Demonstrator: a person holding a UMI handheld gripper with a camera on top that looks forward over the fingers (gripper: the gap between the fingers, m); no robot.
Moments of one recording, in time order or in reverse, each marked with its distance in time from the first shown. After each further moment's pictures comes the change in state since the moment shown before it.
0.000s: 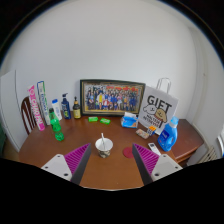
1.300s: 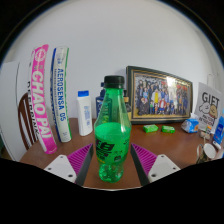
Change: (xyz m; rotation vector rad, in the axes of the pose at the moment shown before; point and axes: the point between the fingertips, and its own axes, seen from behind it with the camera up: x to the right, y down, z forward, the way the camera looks) arm -0.378 0.014 0.330 0.196 -0.065 0.029
